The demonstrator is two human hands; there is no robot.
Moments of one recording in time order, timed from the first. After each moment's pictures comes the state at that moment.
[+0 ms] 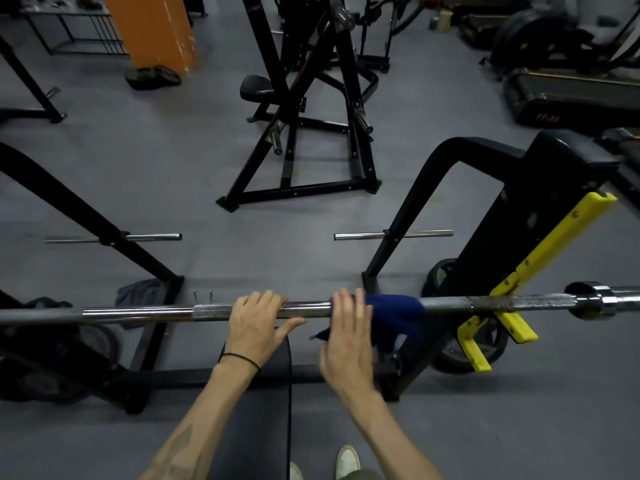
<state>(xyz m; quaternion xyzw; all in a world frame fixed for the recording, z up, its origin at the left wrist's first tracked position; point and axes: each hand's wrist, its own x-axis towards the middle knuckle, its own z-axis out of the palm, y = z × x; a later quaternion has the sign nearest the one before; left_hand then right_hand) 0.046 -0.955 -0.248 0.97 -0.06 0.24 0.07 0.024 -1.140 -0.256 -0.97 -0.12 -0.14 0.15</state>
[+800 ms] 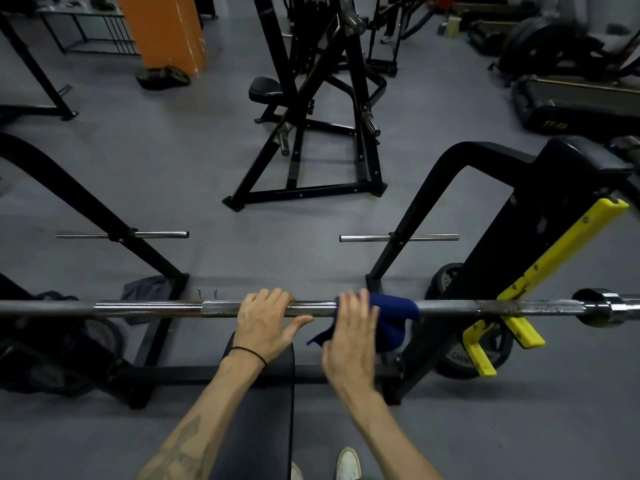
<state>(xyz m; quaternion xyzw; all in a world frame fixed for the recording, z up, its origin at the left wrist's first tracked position) 0.047 -0.953 -0.245 0.97 -0.06 0.22 0.08 0.025 -1.129 -0.255 -0.96 -0.11 -0.17 0.17</state>
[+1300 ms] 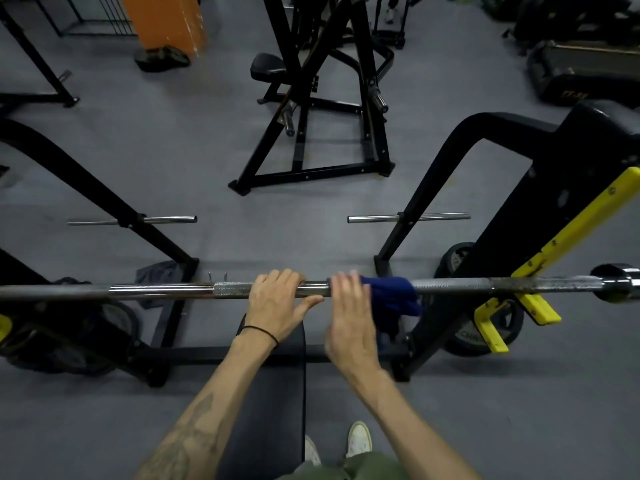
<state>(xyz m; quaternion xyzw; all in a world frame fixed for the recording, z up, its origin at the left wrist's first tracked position) 0.044 -0.952 -0.240 0.98 -0.06 0.18 0.08 0.020 -1.121 -0.257 -0.96 -0.17 -0.16 0.16</state>
